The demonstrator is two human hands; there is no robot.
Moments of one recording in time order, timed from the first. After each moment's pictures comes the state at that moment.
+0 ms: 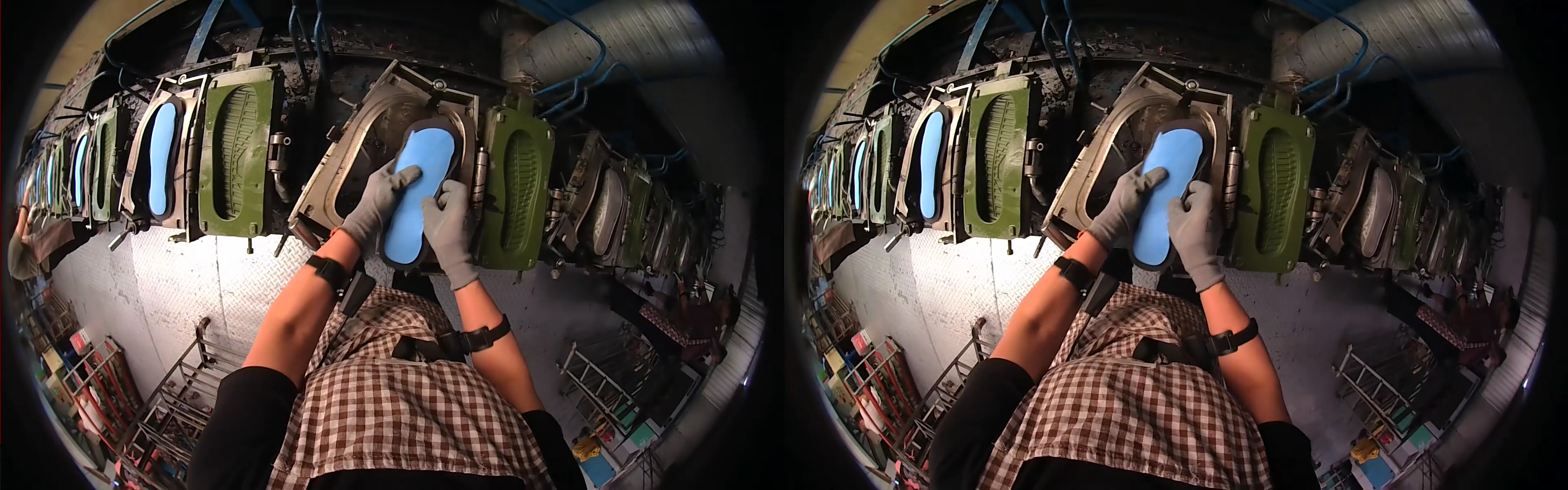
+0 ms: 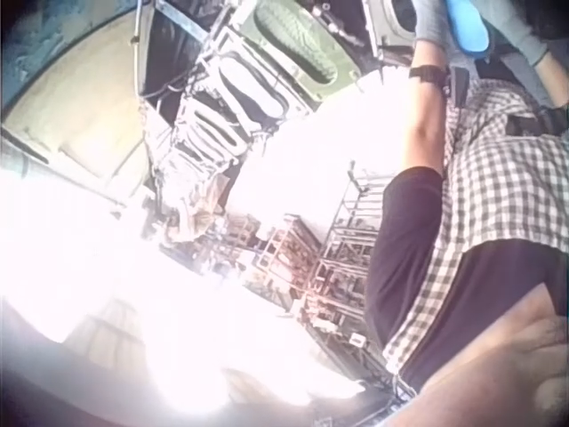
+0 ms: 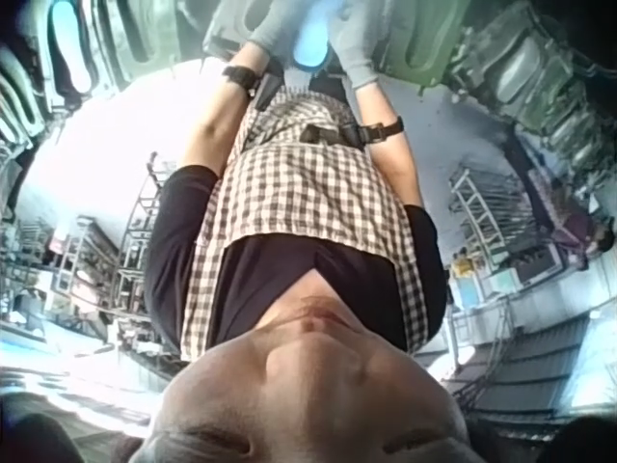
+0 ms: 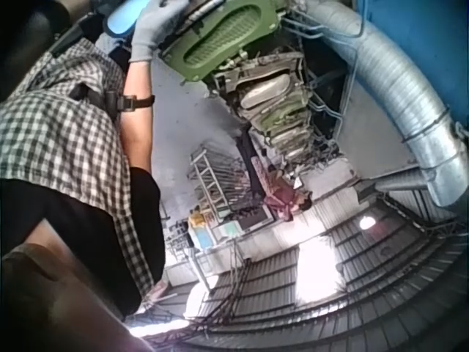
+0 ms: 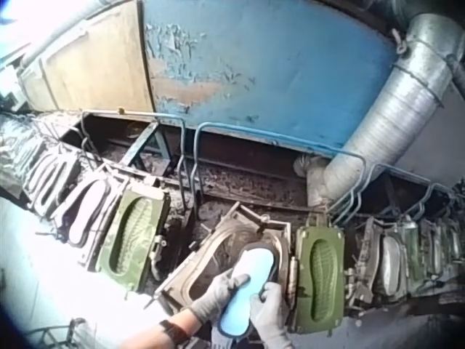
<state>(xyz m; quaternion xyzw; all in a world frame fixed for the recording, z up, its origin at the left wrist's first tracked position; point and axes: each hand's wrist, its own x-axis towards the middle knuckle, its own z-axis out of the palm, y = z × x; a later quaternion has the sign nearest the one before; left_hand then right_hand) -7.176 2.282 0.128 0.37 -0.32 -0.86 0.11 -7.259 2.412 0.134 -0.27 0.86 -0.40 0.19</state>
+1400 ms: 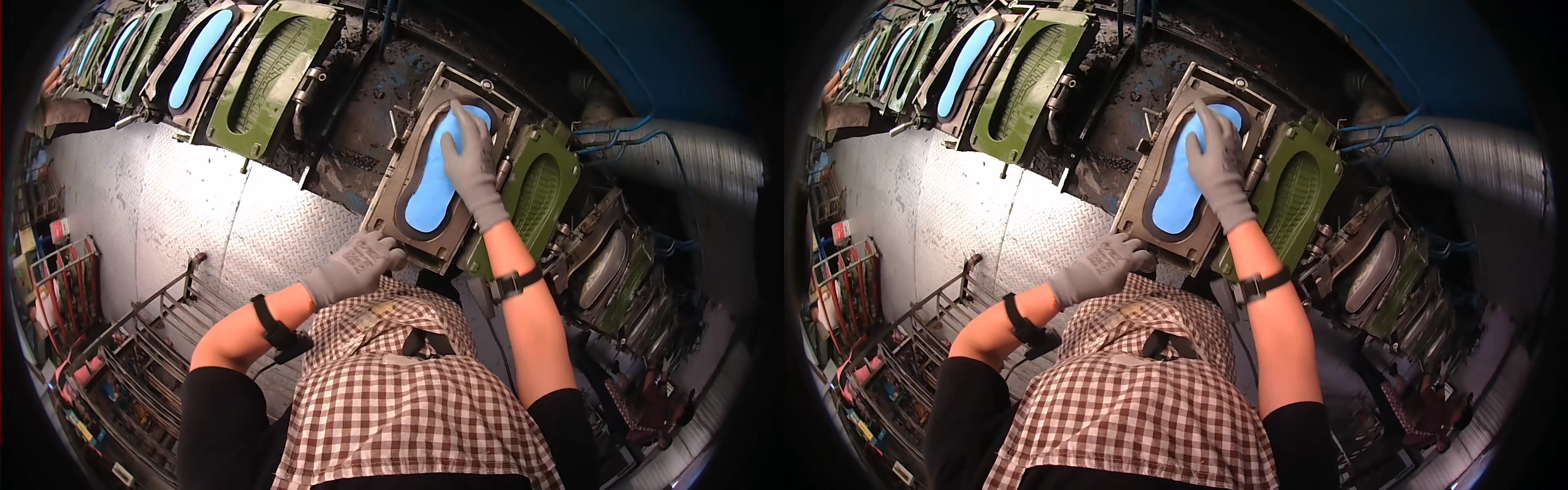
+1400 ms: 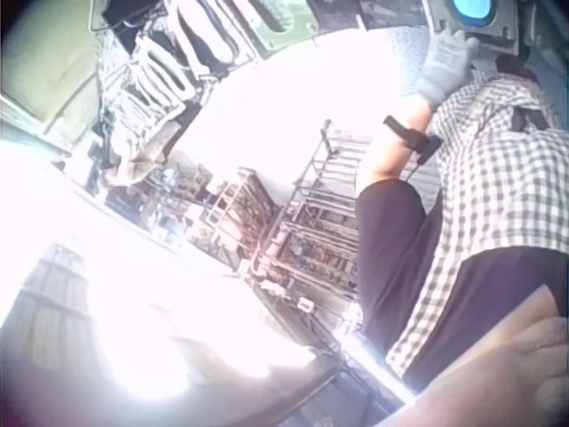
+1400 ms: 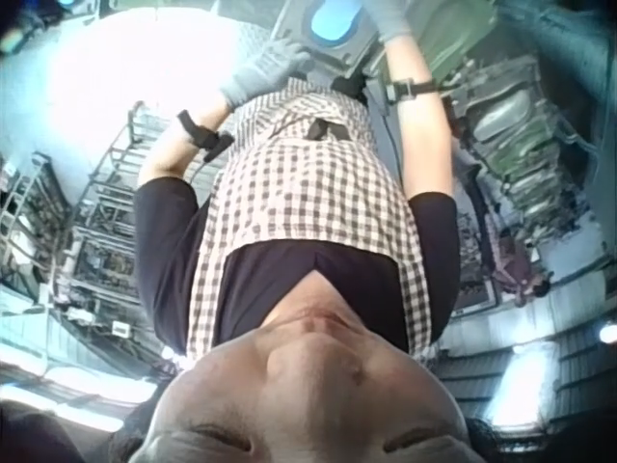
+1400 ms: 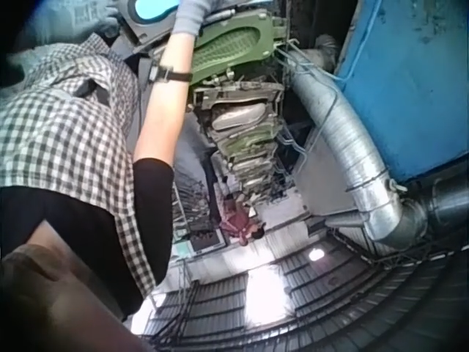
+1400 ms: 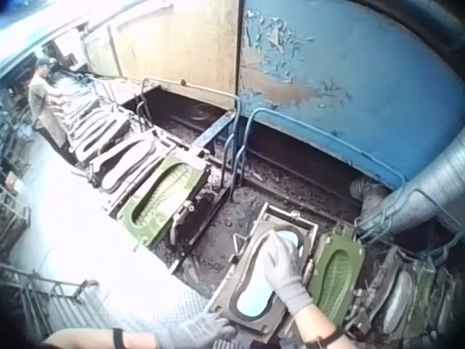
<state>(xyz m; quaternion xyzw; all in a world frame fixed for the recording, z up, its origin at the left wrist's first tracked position) -7.065 2.406 0.182 0.18 -0.93 -0.32 0.02 -7.331 2.344 0.135 -0.61 0.67 -0.40 0.13</state>
